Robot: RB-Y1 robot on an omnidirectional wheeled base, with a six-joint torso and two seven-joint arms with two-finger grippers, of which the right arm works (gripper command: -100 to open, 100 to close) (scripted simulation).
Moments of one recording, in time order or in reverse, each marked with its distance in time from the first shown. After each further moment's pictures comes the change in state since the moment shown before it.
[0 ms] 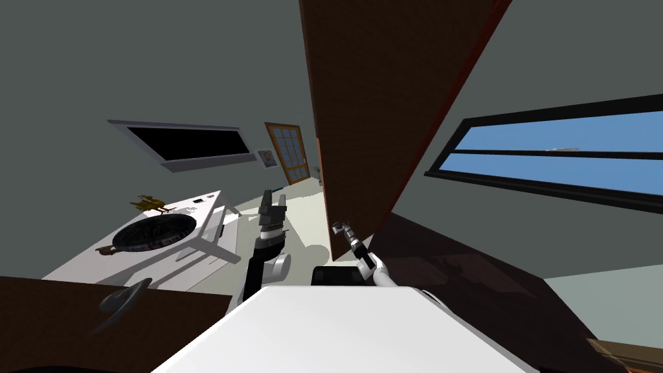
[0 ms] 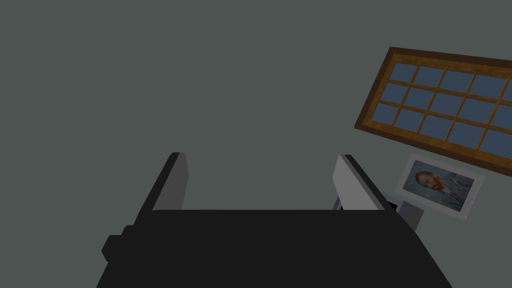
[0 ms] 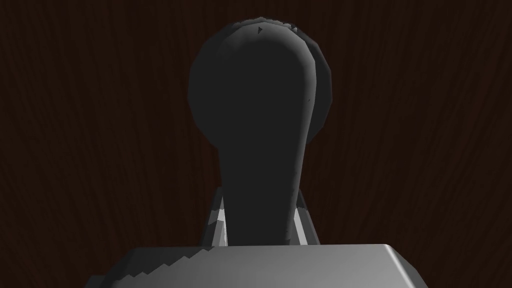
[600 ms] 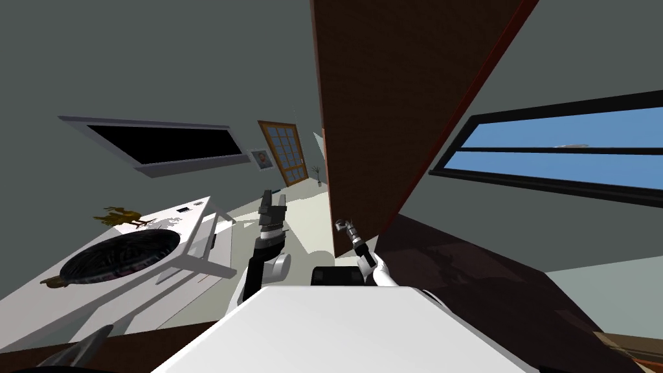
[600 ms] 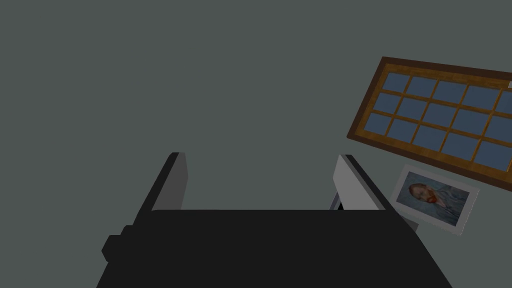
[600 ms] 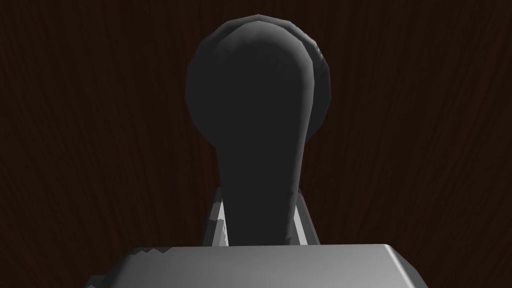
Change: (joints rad) arm -0.012 0.016 -0.082 0.017 -0.035 -0.002 0.039
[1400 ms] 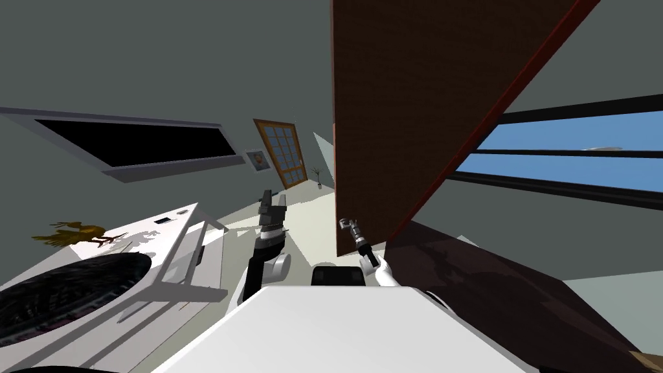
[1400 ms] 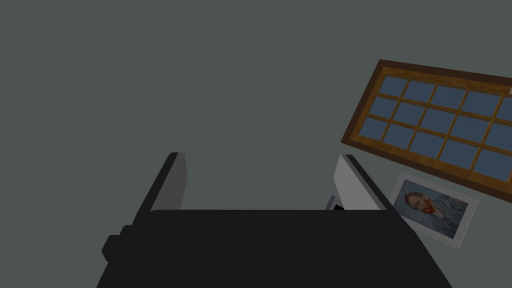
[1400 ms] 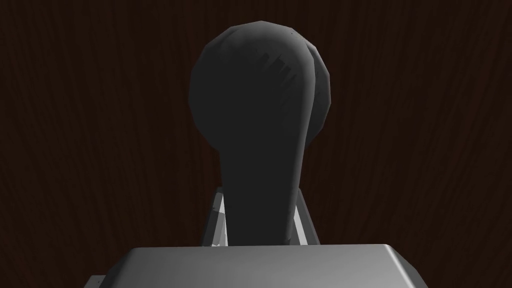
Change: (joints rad) arm 0.000 -0.010 -0.062 0.016 -0.030 -0.003 0.028
